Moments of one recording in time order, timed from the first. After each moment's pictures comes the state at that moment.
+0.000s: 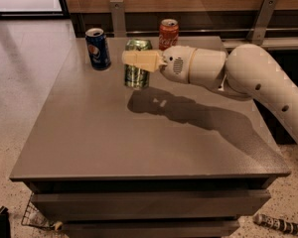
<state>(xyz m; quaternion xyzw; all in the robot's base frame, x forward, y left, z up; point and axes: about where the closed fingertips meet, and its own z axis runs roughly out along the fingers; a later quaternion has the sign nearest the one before) 0.611 0.019 0.941 -0.23 0.70 0.47 0.49</state>
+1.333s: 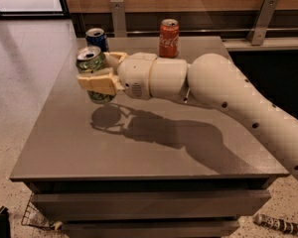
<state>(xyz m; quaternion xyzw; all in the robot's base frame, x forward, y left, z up) 0.542 0.110 0.954 -0.44 0.59 0.36 0.57</state>
